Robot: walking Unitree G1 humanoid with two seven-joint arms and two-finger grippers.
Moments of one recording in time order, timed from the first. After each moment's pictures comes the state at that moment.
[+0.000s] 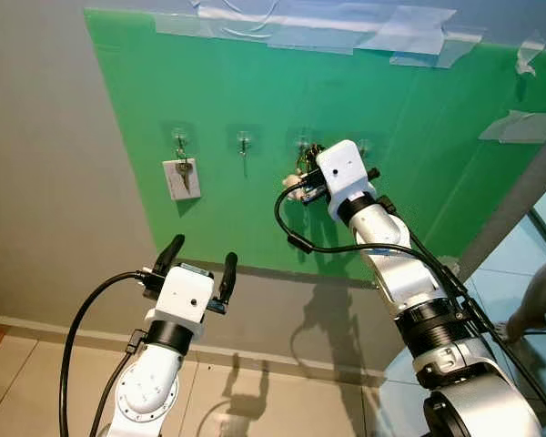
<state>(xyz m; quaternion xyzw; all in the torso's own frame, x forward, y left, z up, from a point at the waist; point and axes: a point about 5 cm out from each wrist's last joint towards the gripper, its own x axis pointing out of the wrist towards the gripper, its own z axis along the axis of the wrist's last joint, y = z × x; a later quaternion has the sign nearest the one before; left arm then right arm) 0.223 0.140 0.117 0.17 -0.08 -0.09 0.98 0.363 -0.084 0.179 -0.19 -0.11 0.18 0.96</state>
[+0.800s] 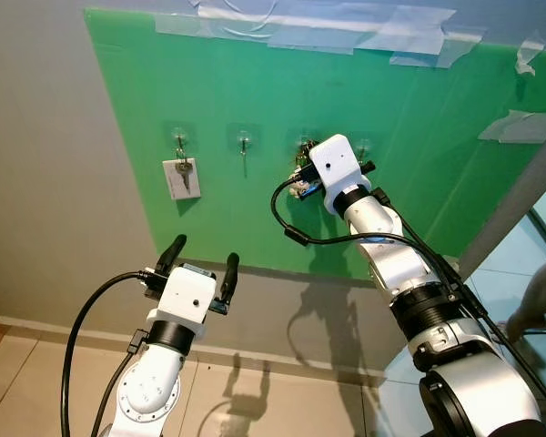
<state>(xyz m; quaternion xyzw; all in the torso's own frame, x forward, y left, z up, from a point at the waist) 0.223 0.137 0.117 0.17 -0.08 -0.09 0.98 0.375 -0.081 0.181 -0.21 -0.10 0.18 0.96</state>
